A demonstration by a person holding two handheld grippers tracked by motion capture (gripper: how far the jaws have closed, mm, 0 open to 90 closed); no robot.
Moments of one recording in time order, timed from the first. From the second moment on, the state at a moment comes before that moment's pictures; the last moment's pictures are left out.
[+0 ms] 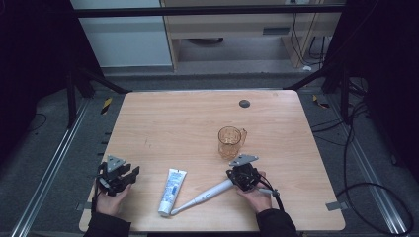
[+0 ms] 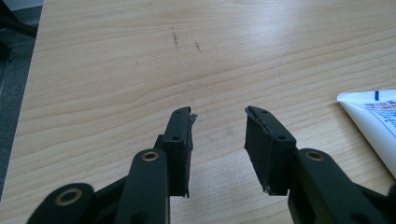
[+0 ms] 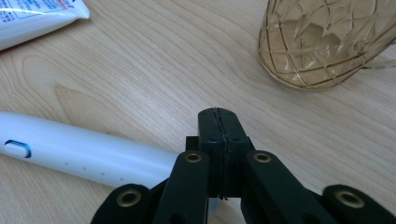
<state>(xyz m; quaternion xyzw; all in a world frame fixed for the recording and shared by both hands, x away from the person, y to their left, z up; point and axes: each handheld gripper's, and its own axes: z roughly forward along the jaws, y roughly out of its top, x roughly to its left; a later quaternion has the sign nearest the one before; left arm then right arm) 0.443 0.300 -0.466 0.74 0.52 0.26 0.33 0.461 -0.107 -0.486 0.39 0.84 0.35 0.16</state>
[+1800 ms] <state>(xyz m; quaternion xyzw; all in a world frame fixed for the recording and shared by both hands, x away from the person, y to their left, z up) 0.440 0.301 -0.463 0.73 0.52 0.27 0.34 0.390 -0.047 -0.480 0.27 0.87 0.42 0.05</state>
